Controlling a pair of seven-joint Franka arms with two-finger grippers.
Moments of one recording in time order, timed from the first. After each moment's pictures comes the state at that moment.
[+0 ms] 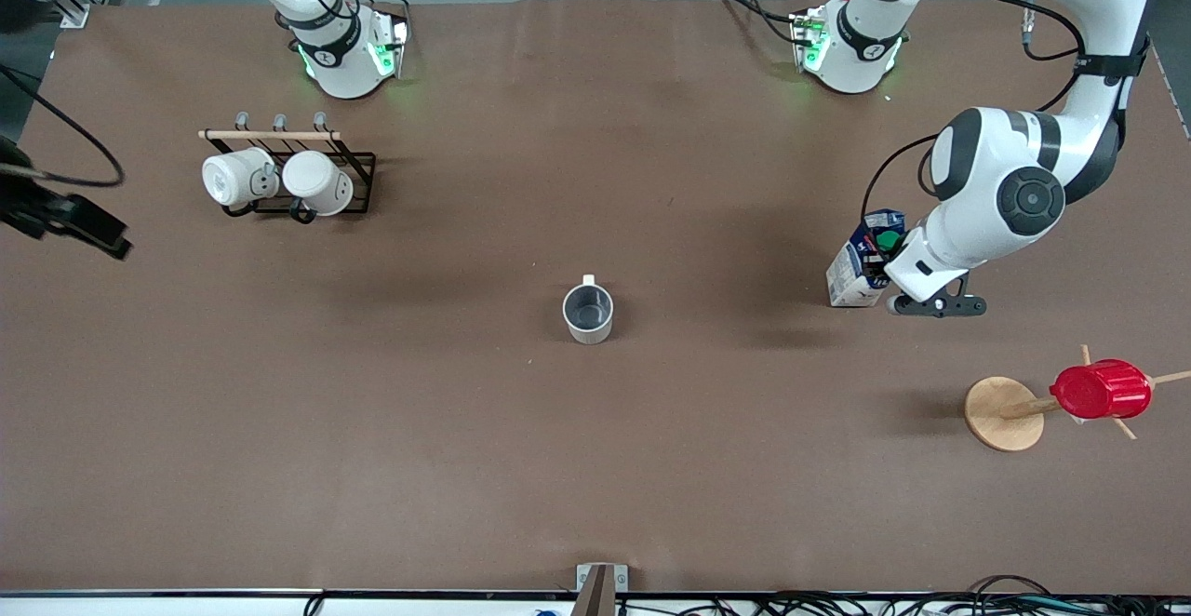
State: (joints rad) left arm 0.03 0.19 -0.18 -2.13 0.02 2.20 -0.12; right arm -0.01 0.07 -0.02 -1.44 -0.07 1.57 0.21
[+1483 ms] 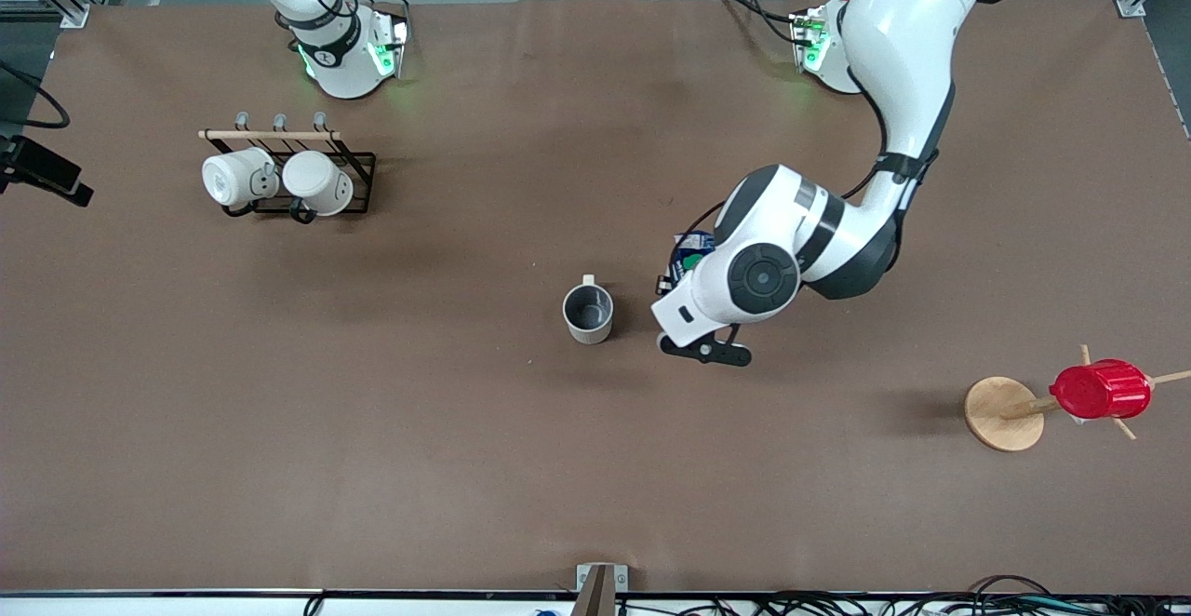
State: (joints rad) left arm -0.42 0.72 -0.20 -1.29 -0.10 1.79 -0.36; right arm -0.02 0.03 -0.07 -1.46 -0.02 1.49 0.07
